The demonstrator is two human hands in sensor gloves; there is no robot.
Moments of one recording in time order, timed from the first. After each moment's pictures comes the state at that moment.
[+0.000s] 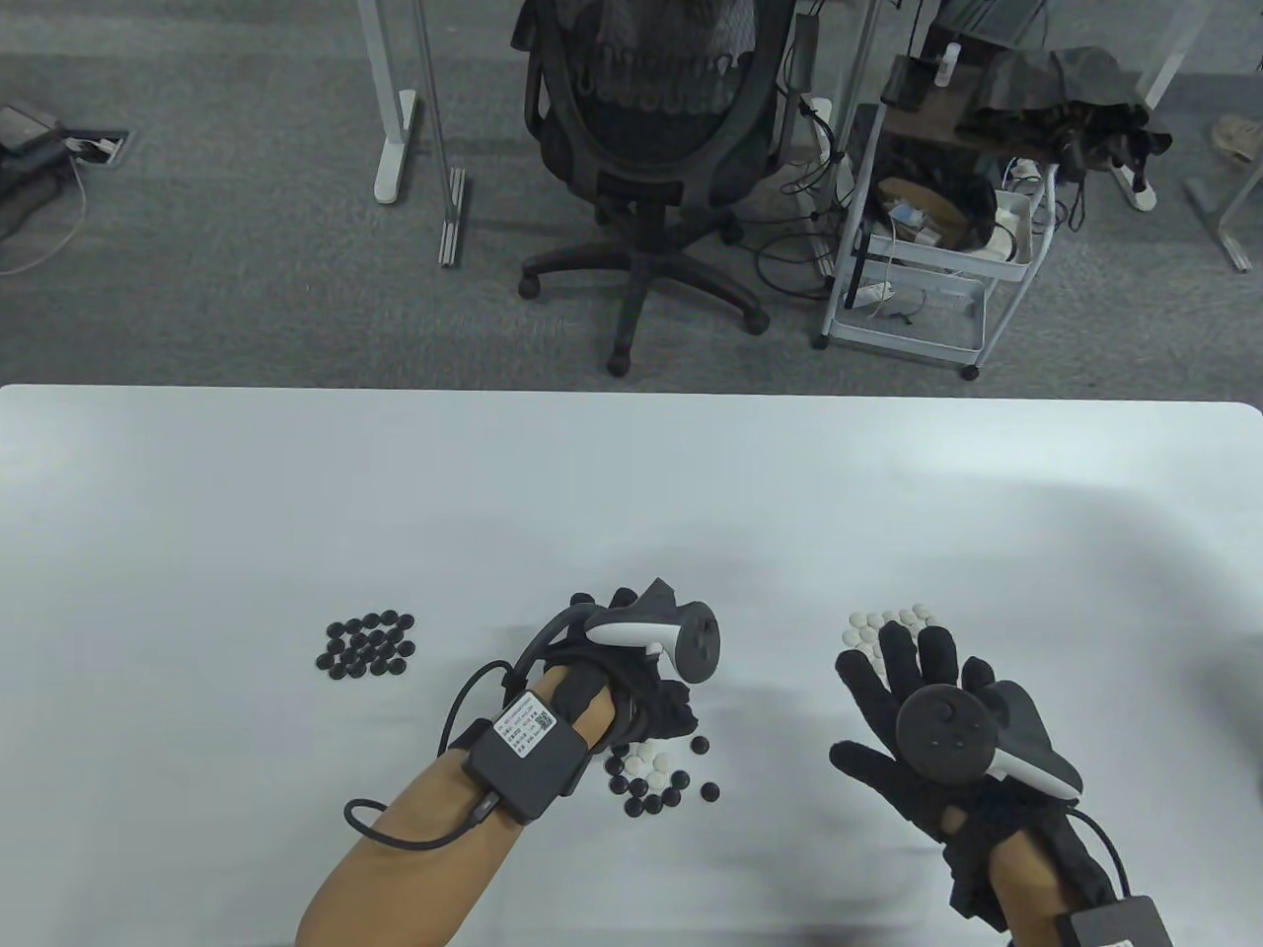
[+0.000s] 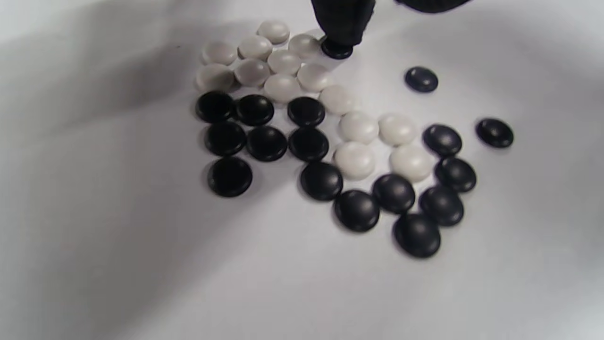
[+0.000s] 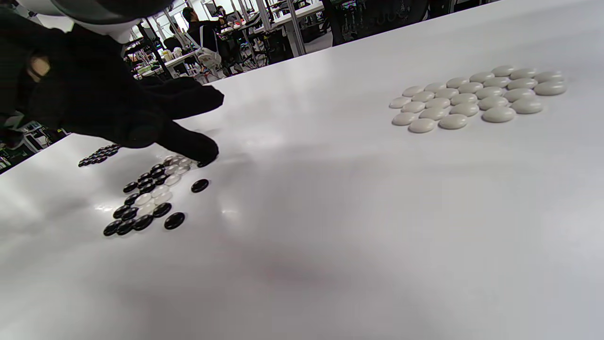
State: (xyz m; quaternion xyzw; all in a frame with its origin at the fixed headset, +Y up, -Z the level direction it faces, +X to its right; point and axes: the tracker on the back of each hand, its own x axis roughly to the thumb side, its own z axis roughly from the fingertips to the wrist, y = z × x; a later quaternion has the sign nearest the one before) left_hand -0.017 -0.743 -0.355 -0.42 -0.27 -0.06 0.87; right_hand 0.241 -0.698 -0.259 0.21 0.17 0.95 0.12
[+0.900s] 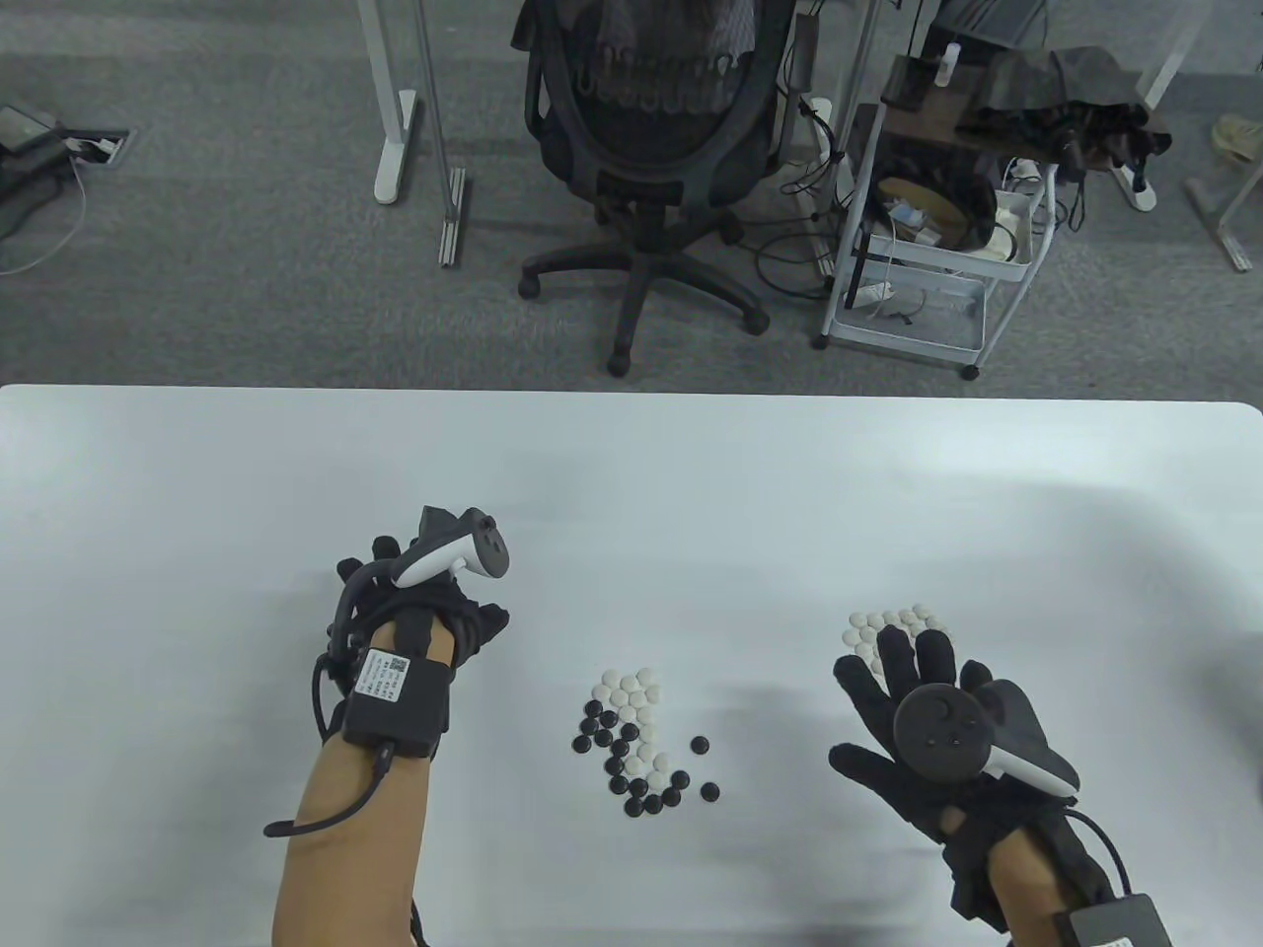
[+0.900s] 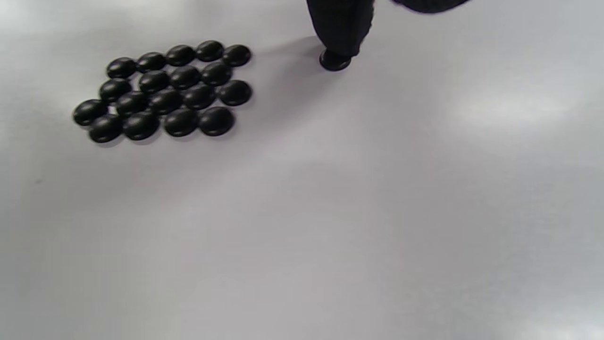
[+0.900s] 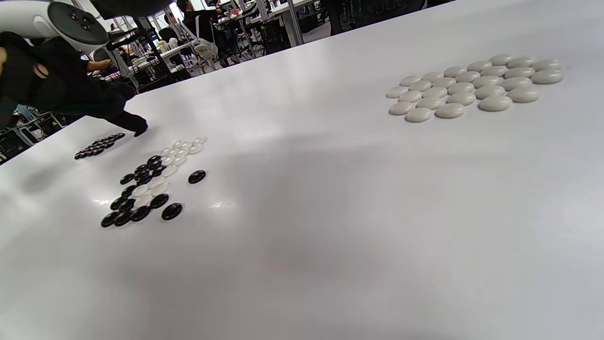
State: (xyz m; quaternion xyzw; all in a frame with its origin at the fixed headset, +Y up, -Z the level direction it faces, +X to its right) left_hand -0.206 -0.737 -0.401 -0.41 0.07 0.00 0.91; right_hand 0.241 -0.699 -0.260 0.21 0.18 0.95 0.12
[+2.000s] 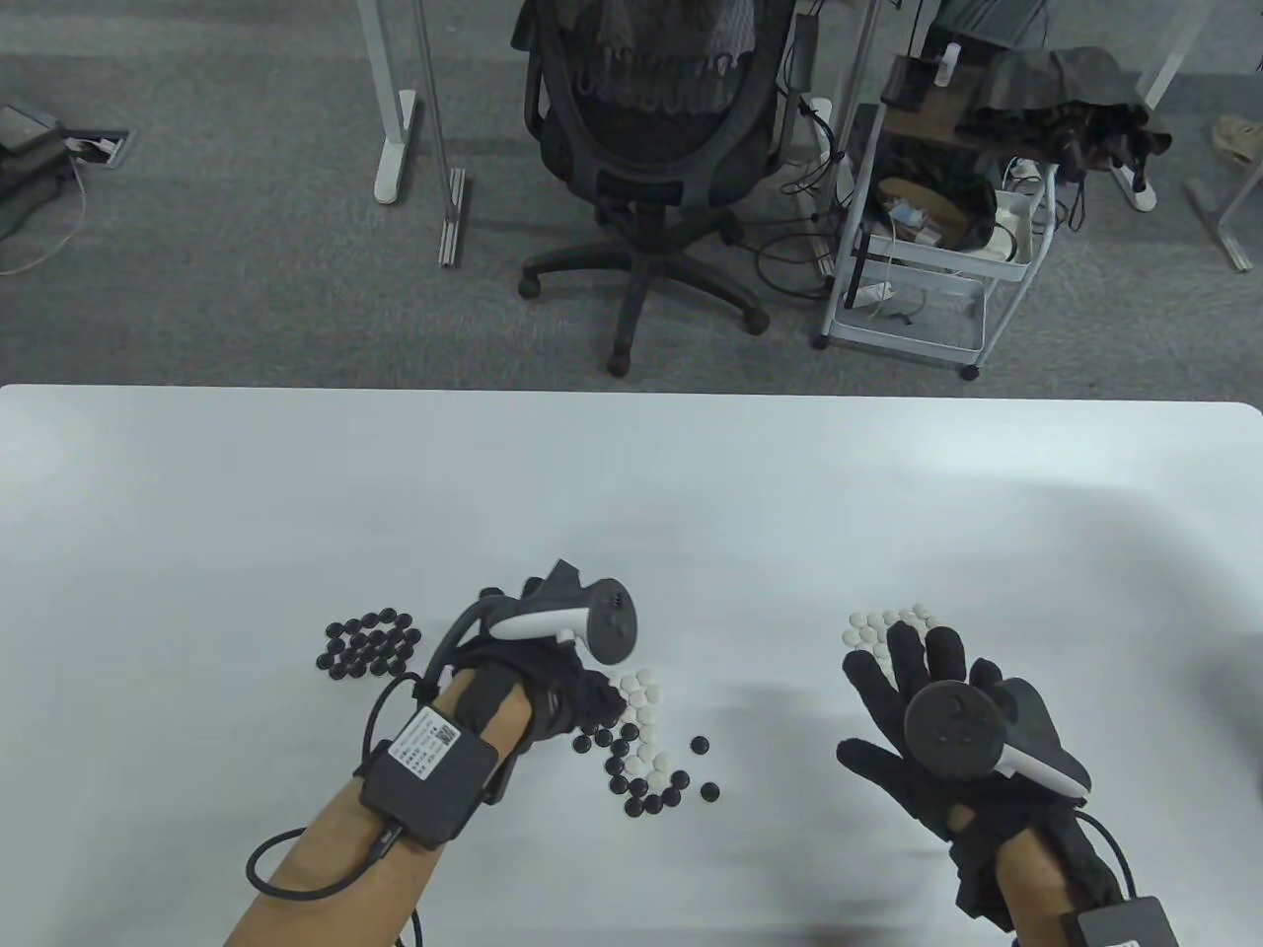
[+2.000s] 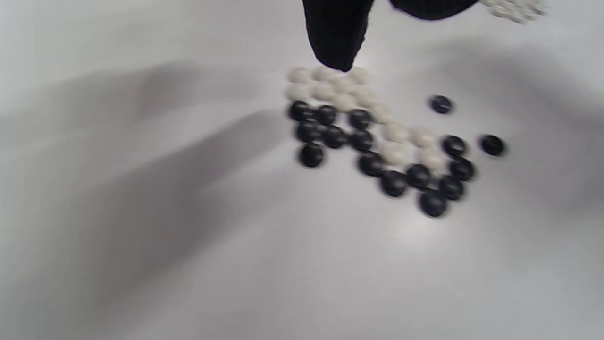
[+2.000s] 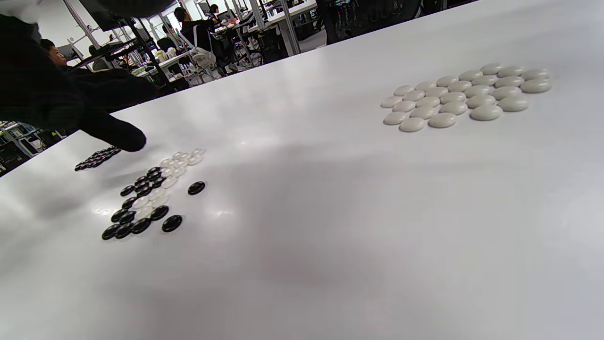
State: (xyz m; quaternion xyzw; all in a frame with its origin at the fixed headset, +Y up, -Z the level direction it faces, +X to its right) left_hand -0.062 -0.703 -0.322 -0.39 -0.26 -0.04 0.88; right_hand 0.246 -0.695 -0.260 0.20 0.18 0.95 0.13
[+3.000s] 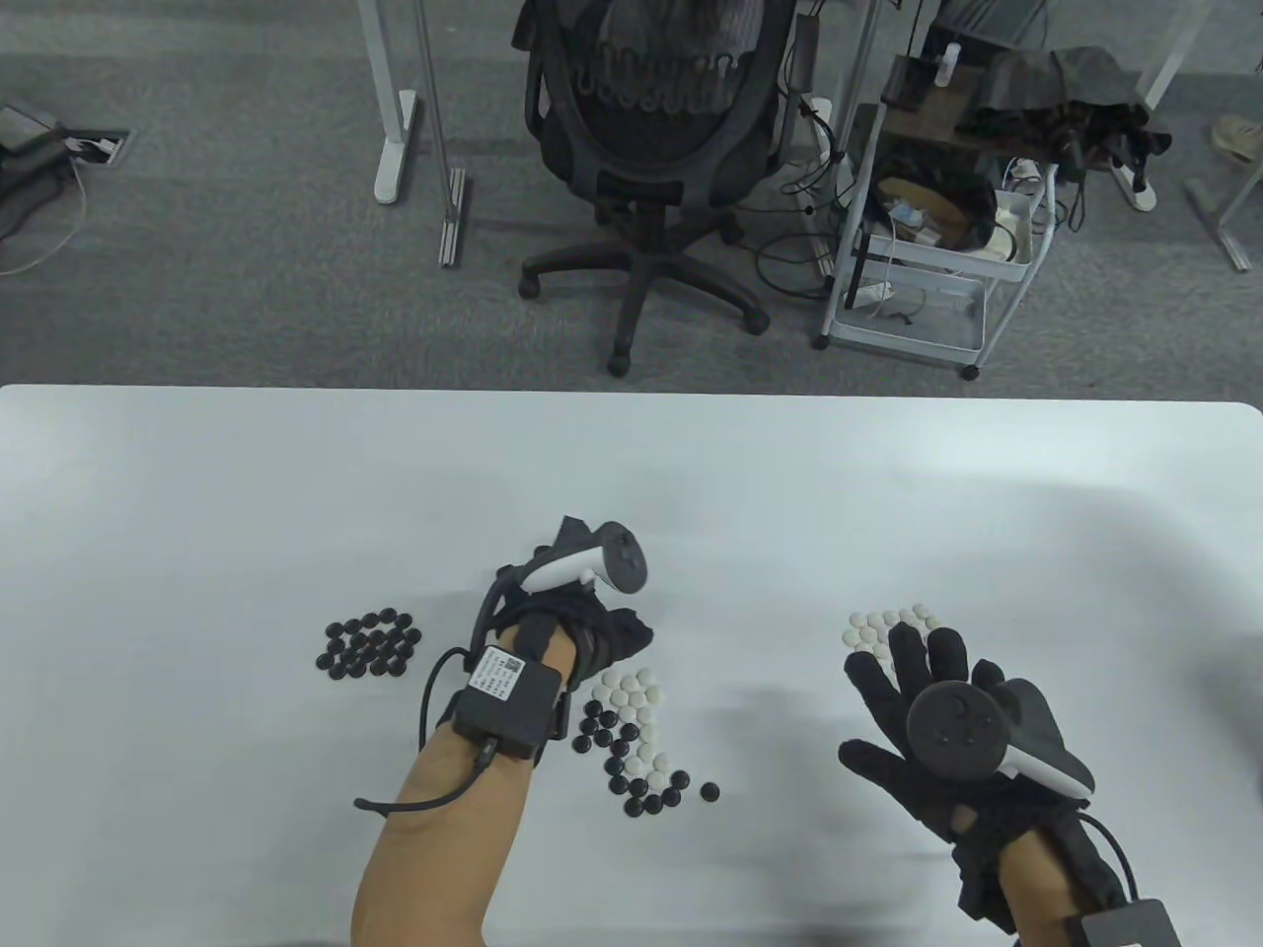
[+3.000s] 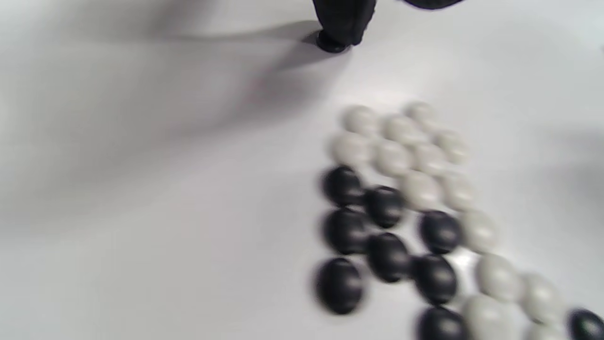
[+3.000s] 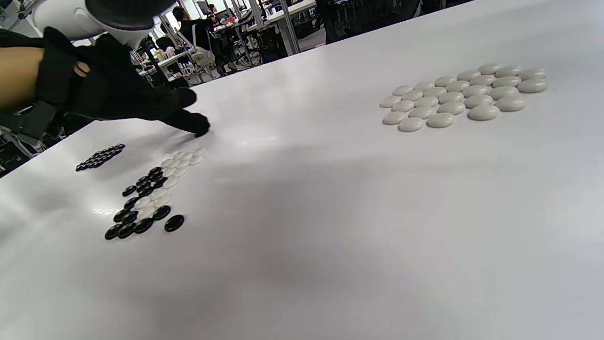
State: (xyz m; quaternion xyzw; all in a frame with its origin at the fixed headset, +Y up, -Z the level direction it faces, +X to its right) left_hand -0.104 -0.747 -0.410 -0.41 -0.08 0.07 0.90; right_hand 0.247 -0.694 -0.259 0.20 0.18 0.95 0.13
